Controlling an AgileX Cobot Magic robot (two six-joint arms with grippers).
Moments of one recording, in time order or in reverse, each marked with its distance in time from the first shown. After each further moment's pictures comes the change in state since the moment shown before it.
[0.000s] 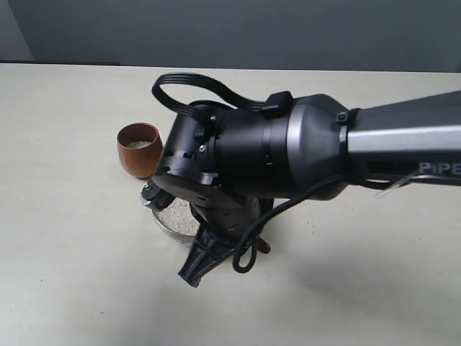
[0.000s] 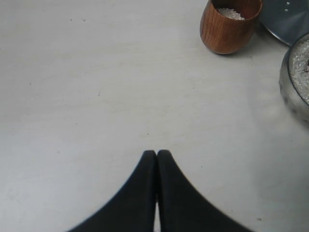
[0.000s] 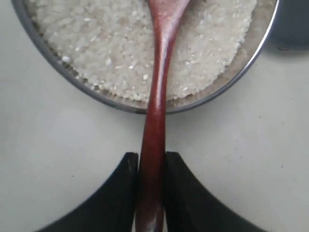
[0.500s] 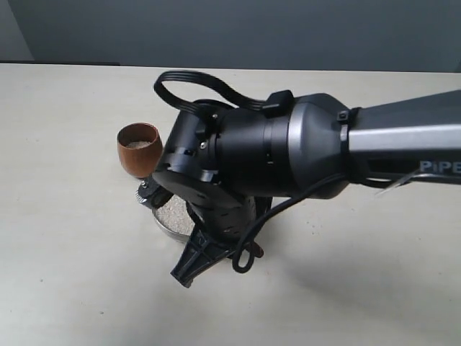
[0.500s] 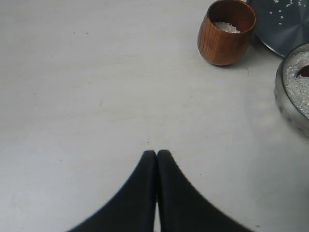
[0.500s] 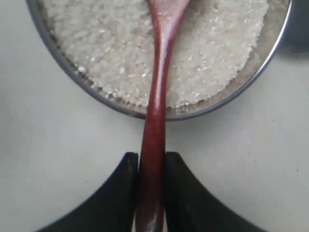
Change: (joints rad) left arm 0.000 -0.045 0.000 0.000 0.000 0.000; right arm -0.006 -0.006 0.000 0.034 -0.035 0.014
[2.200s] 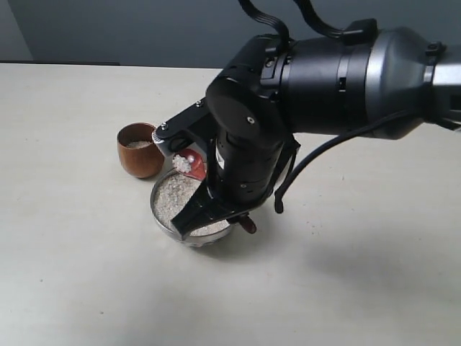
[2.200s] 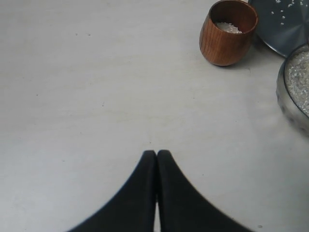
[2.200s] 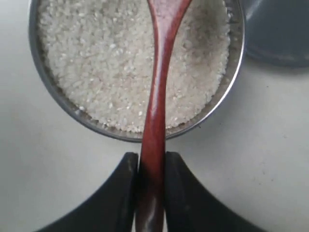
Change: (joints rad) left arm 0.000 0.000 0.000 0.008 -0.002 0.000; right arm -0.139 -0.092 0.000 0.192 -0.105 -0.103
